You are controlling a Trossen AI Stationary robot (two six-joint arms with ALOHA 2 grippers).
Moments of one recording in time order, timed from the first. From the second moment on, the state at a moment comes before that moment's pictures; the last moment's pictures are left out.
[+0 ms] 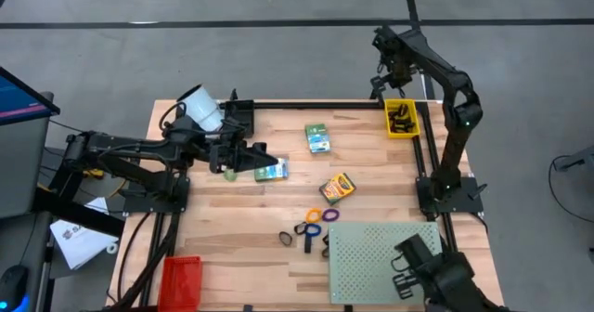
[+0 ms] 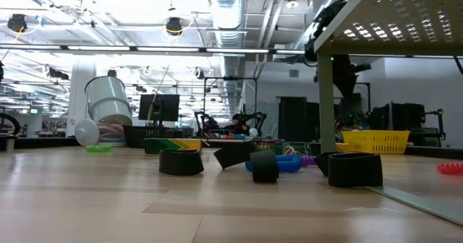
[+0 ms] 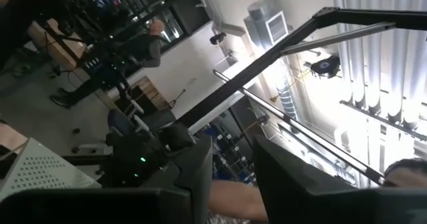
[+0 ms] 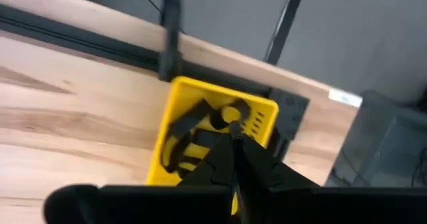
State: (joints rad) left arm -0.01 1.14 0.92 0.61 0.27 -1.08; right arm -1.08 1.91 1.79 -1.40 0.31 0.16
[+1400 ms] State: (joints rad) left arm -0.01 1.14 0.92 0.68 0.24 -1.06; right arm -1.16 1.91 1.66 -1.57 0.21 0.12
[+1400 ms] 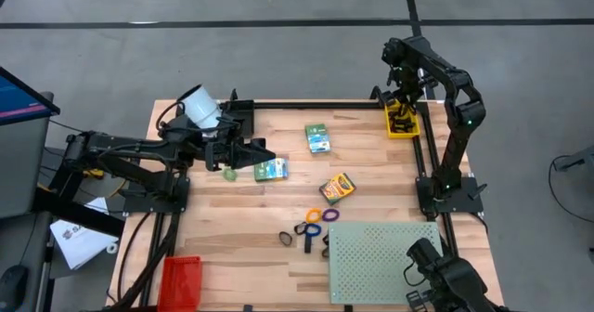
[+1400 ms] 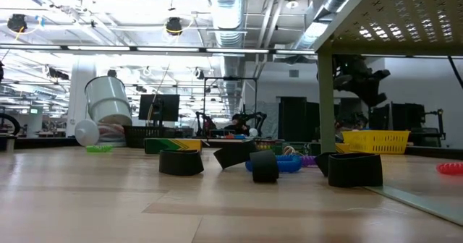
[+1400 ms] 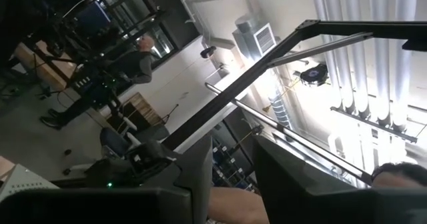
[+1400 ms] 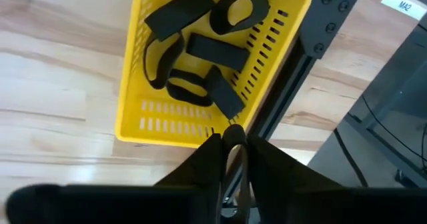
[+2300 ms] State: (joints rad) left arm -0.02 1.14 0.92 0.67 0.24 -1.06; right arm -1.14 1.90 1.66 -1.57 0.18 0.12
